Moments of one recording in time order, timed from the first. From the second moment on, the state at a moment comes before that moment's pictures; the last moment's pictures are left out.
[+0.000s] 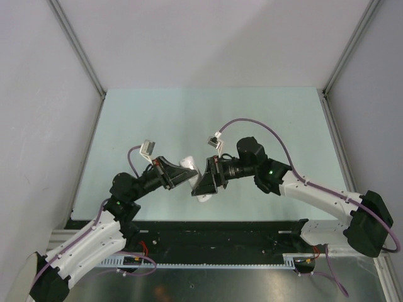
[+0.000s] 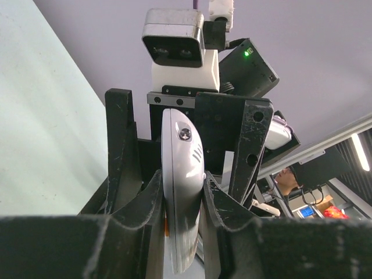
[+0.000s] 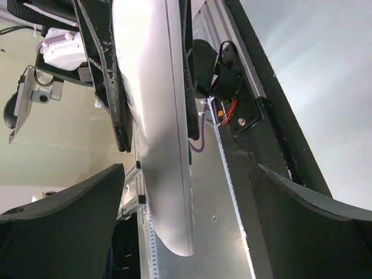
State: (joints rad) left arm -0.62 0.62 0.31 0.57 0.48 -1.22; right arm 0.89 1.23 0.88 0.07 -0.74 0.79
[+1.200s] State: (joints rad) left arm -0.60 0.65 0.30 0.59 0.48 -1.19; right arm 0.81 1.19 0.90 -0.05 -0.73 0.72
